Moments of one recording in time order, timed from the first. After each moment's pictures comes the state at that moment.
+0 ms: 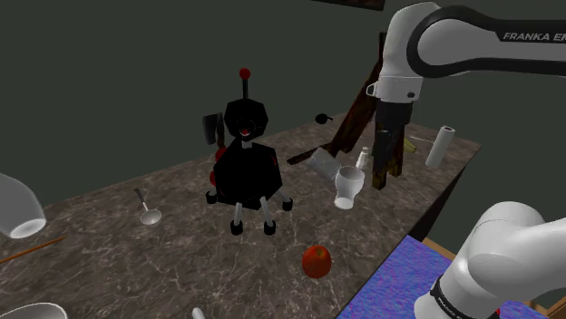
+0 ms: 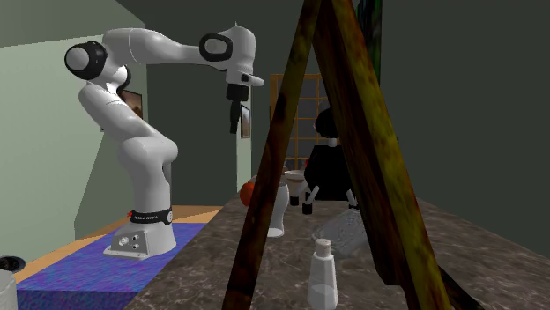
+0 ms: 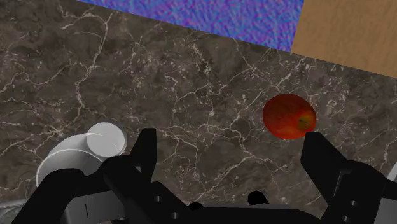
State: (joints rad) arm -0.01 -0.78 0.04 -2.40 0.11 1.49 -0.15
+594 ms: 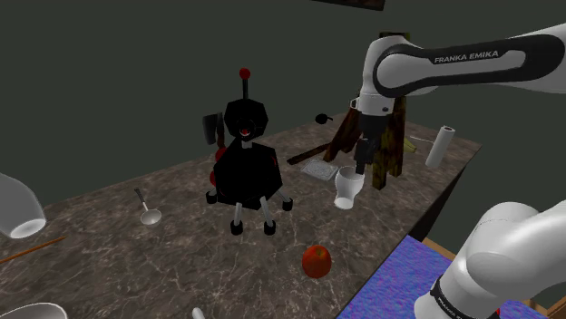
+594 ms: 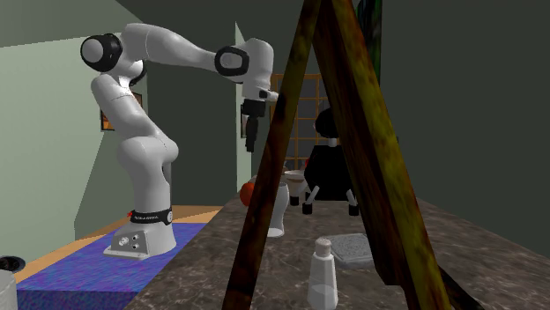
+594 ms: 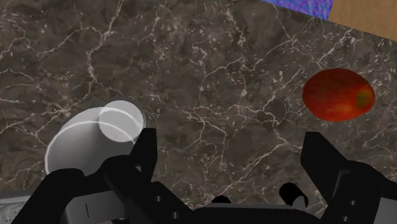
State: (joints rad) arm -0.04 -0.58 -0.04 -2.42 0.08 1.69 -0.27
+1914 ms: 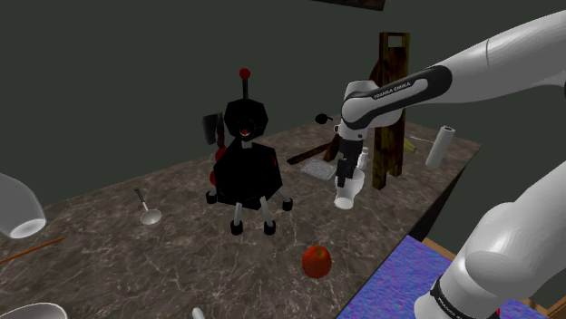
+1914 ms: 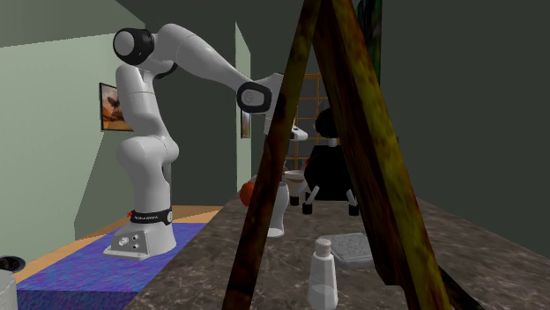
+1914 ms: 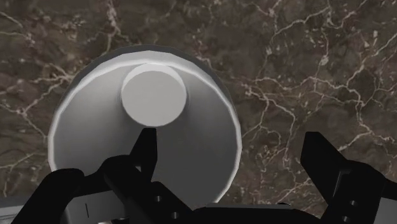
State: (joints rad) arm -0.06 -0.22 -0.14 -2.41 0.09 2.02 -0.45
